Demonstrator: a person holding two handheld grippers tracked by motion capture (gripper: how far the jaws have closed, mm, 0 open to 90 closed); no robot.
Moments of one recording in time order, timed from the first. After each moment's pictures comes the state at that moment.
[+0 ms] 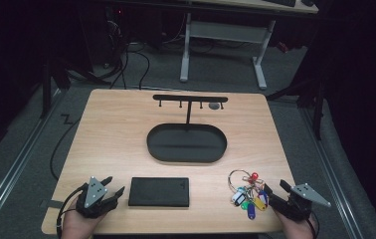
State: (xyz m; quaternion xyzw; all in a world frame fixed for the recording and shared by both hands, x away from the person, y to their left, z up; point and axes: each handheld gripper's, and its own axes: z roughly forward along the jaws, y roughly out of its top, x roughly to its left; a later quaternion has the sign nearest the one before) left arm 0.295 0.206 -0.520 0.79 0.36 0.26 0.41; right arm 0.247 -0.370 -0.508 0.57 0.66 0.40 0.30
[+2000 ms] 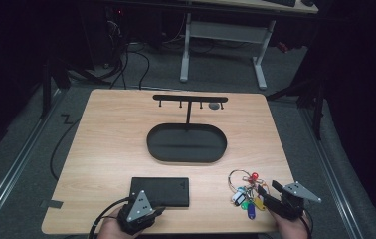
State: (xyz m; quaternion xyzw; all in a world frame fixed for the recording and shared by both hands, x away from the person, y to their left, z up) left arm 0.259 0.090 -0.510 0.87 0.22 0.12 0.43; right arm 0.257 -0.359 -0.515 0.56 0.68 0.39 0.27
